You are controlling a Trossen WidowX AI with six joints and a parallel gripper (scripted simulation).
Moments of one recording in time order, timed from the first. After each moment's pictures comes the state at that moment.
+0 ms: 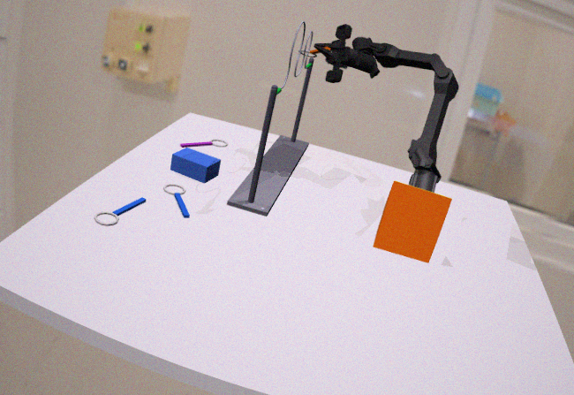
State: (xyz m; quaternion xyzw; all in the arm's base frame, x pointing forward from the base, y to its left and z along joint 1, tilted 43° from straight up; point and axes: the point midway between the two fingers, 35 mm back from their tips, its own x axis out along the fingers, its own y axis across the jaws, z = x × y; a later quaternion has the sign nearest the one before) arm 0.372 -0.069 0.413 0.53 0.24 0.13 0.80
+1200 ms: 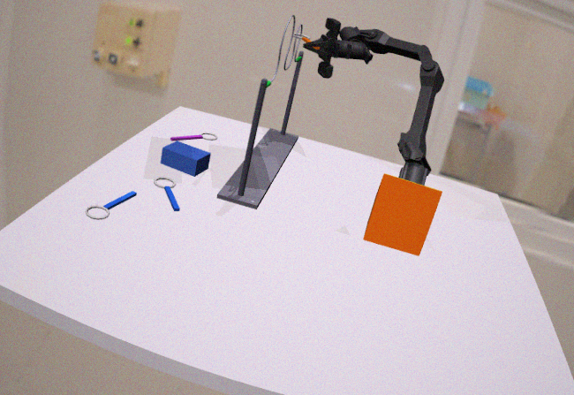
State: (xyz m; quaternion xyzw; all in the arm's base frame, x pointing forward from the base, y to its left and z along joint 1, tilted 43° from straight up) arm 0.371 -0.082 0.403 0.34 0.26 0.08 0.90
